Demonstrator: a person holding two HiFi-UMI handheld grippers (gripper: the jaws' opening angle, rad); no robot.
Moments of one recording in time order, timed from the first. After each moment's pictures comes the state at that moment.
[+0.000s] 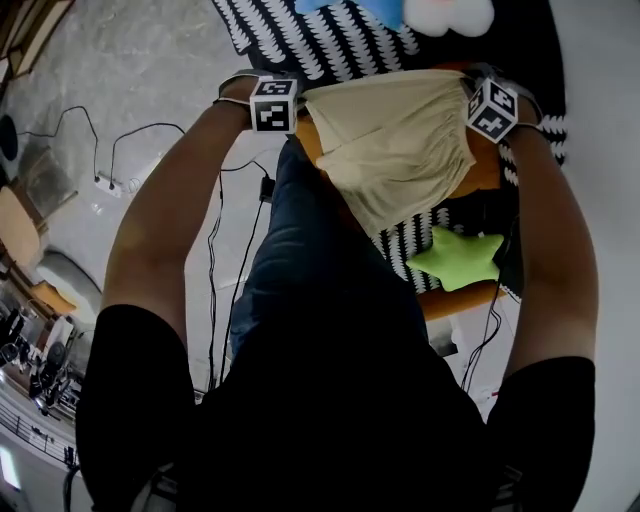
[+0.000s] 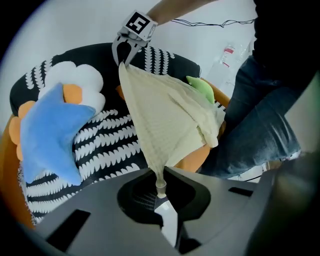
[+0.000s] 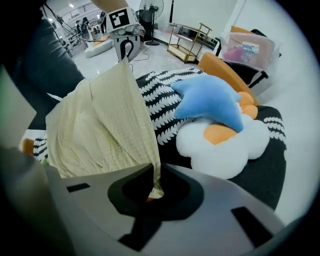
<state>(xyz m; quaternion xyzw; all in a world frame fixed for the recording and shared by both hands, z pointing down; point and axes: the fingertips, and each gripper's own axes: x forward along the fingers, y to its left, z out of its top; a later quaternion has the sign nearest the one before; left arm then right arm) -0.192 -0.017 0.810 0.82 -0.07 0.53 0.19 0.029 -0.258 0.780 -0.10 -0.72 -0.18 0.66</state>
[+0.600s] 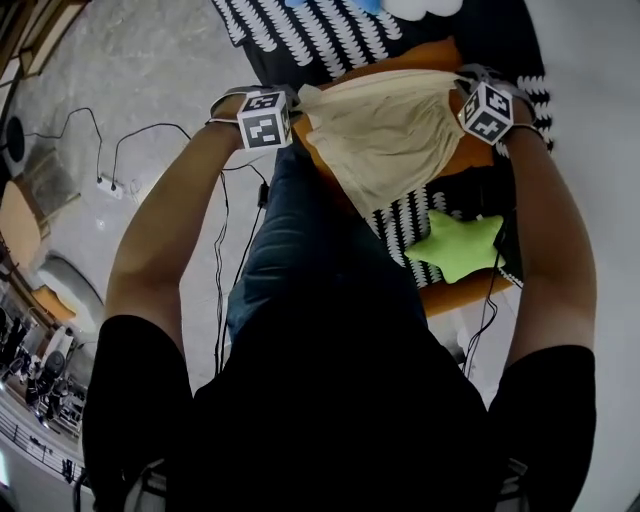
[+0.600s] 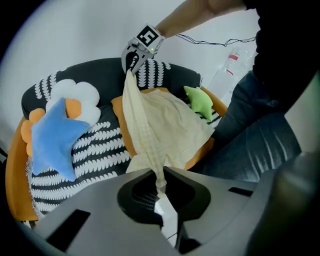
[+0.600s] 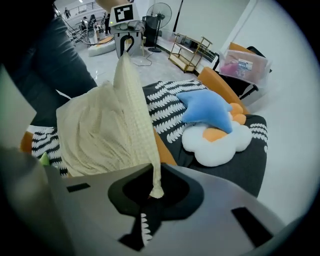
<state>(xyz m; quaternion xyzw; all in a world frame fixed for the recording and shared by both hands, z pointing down) -0.175 0.020 0.768 0.82 -0.12 0.52 0.21 0.038 -0.232 0.763 -0.09 -0.75 -0.22 0.62</state>
